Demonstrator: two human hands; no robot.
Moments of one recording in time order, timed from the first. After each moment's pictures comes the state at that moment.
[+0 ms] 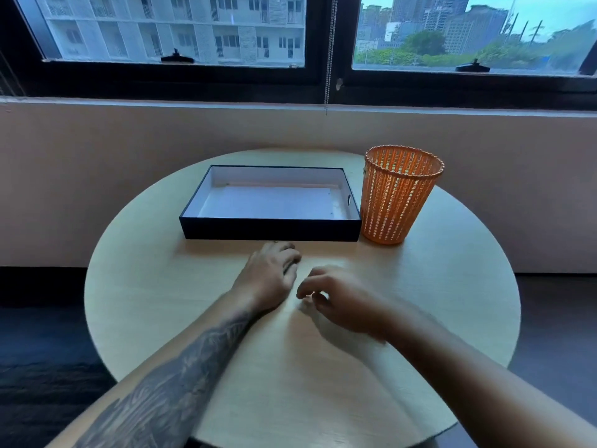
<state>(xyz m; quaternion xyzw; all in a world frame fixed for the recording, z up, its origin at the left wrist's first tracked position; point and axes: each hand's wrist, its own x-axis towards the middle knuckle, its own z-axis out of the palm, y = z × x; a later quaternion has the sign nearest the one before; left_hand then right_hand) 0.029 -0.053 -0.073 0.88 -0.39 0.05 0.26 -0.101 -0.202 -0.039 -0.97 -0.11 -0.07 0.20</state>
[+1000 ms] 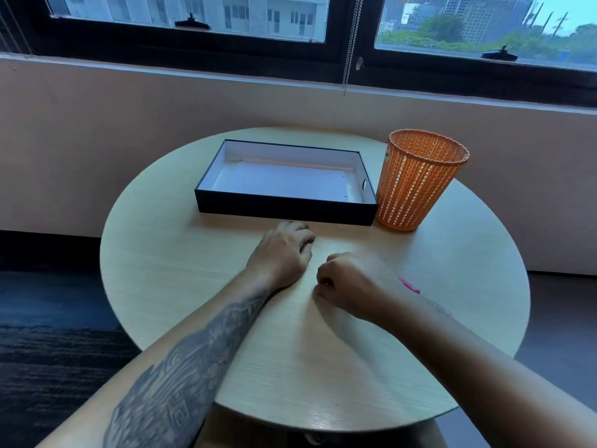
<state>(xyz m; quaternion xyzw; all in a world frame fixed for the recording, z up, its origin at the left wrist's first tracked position) 0.028 -0.051 -0.077 0.87 -0.40 0.08 0.26 -0.102 -0.178 -0.035 -0.99 -0.06 -0.08 -0.01</state>
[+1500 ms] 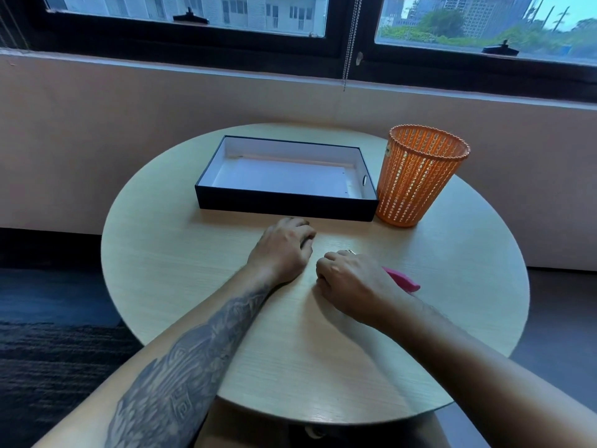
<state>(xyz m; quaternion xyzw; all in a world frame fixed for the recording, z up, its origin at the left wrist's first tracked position) 0.027 -0.050 -0.075 0.88 -0.40 0.08 0.26 -0.105 -0.176 -0.053 -0.99 -0.08 -0.14 0.01</state>
